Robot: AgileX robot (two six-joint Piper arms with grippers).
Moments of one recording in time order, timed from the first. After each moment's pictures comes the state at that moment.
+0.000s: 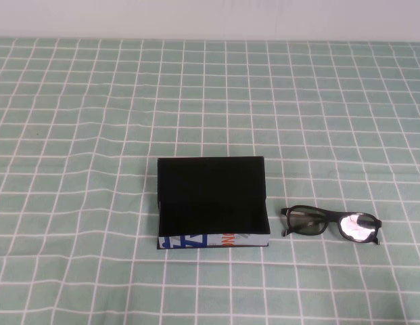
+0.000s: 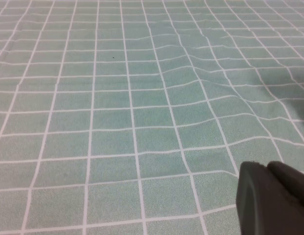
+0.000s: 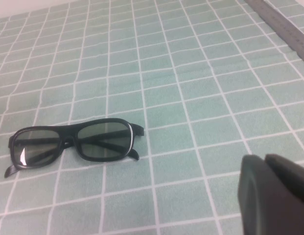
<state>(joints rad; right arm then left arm) -0.01 -0.01 0.02 0.01 0.36 0.21 -0.26 -0.01 0.02 0.24 0.37 -0.28</state>
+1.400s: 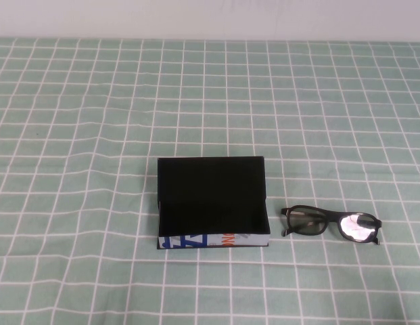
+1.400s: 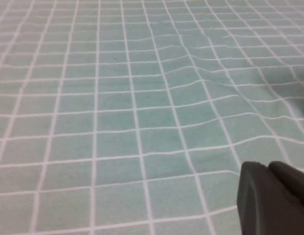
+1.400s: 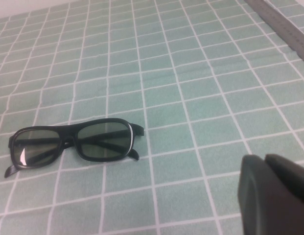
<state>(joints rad) -0.01 -0.01 0.02 0.01 0.36 0.21 -0.26 -0.01 0.02 0.26 0.37 -0.28</state>
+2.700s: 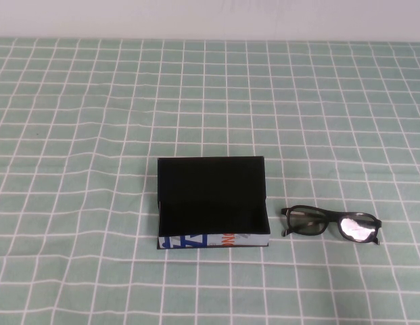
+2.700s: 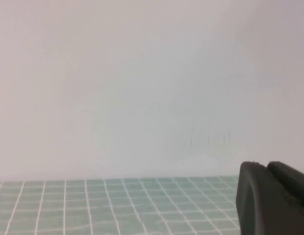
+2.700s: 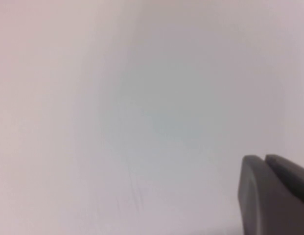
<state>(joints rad) -0.01 -0.01 0.03 0.01 -0.37 0.21 -0.26 -0.01 0.03 0.32 -0.18 -0.41</state>
